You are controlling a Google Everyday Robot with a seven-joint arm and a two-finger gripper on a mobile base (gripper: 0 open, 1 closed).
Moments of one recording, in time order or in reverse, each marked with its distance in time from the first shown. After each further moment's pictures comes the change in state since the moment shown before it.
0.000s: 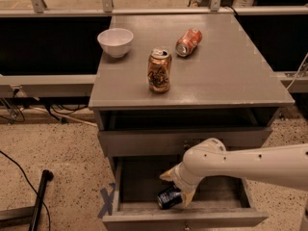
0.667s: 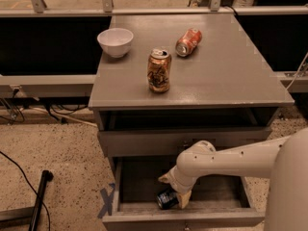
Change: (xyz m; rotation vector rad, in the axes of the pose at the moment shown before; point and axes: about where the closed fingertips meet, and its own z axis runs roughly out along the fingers) arm 0.008 0.003 0.043 -0.054 0.002 0.063
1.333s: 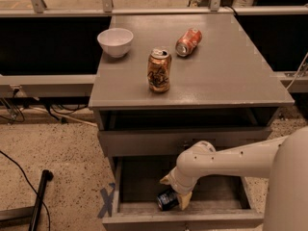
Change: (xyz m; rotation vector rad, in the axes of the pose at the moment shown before) arm -0.002 -0.001 0.001 -0.010 0.003 0.010
